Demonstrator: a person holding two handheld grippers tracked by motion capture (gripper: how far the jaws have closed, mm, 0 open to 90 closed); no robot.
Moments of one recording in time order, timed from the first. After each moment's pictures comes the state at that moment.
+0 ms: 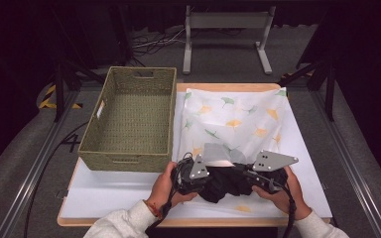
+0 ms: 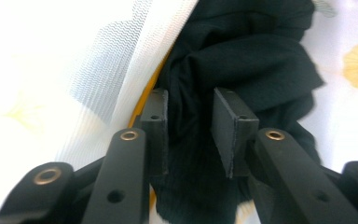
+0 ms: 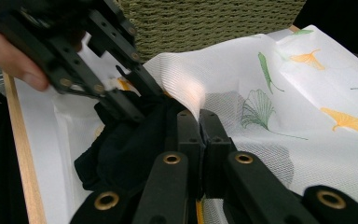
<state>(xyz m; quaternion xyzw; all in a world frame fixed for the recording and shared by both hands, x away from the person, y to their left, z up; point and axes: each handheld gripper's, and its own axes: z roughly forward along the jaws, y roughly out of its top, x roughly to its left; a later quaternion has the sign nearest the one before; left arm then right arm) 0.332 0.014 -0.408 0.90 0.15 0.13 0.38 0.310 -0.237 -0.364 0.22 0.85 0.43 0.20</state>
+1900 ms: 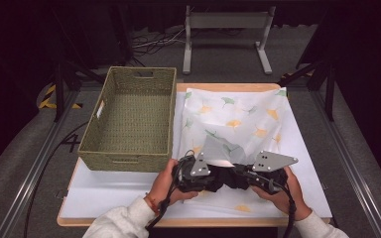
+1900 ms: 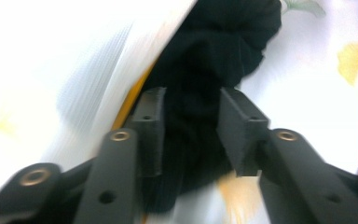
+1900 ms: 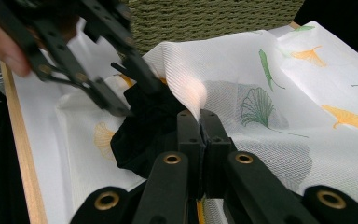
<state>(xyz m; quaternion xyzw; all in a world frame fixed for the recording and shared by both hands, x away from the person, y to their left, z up) 0.334 0.022 -0.404 0.91 0.13 0.12 0.37 0.309 -0.237 -0.365 0.23 0.85 0.43 0.20</state>
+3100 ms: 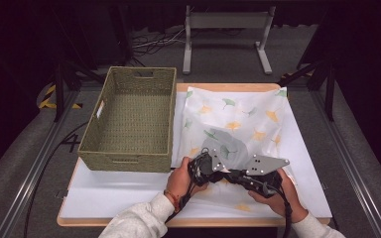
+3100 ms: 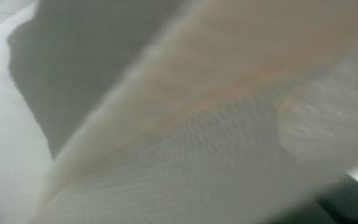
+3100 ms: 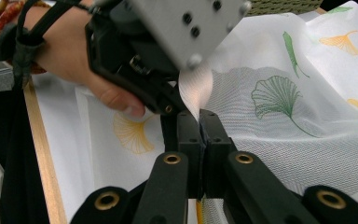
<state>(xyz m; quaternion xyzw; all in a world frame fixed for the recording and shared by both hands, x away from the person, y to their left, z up) 0.369 -0.035 -0.436 0.91 0.18 0.17 0.32 0.307 -0.227 -0.375 0.21 0.87 0.41 0.17</state>
